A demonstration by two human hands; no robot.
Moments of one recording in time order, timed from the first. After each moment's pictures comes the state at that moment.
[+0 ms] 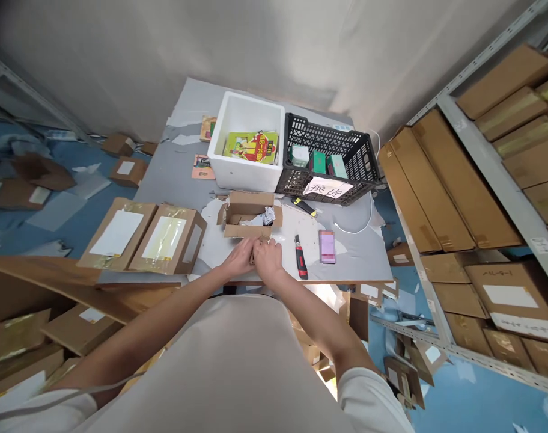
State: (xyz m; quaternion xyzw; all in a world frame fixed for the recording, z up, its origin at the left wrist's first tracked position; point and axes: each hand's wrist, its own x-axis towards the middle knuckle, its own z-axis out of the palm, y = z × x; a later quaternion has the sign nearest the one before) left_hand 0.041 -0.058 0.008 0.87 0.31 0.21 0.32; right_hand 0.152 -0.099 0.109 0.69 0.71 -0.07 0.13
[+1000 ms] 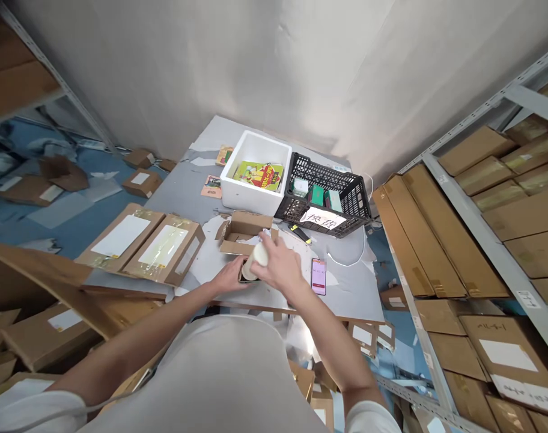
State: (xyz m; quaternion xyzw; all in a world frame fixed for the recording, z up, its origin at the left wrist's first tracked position) left_hand 0.038 -0.064 0.015 0.81 0.38 0.25 0.36; right_hand 0.197 -0.103 0.214 0.69 0.73 -0.05 -0.03
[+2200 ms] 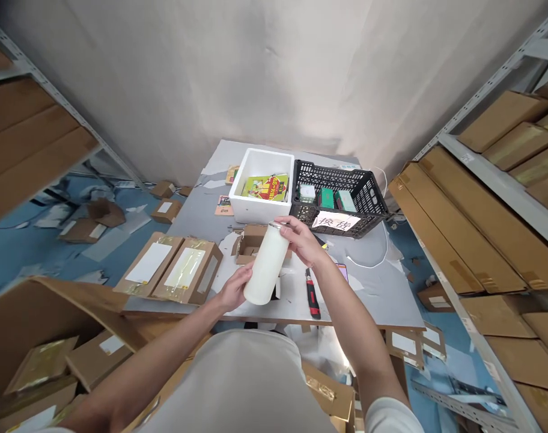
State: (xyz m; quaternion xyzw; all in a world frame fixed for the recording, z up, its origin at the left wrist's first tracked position) left_hand 0.036 -0.079 0.125 0.38 0.21 0.38 0.82; right_hand 0.234 -0.044 0.229 0.44 0.44 -0.62 -0.48
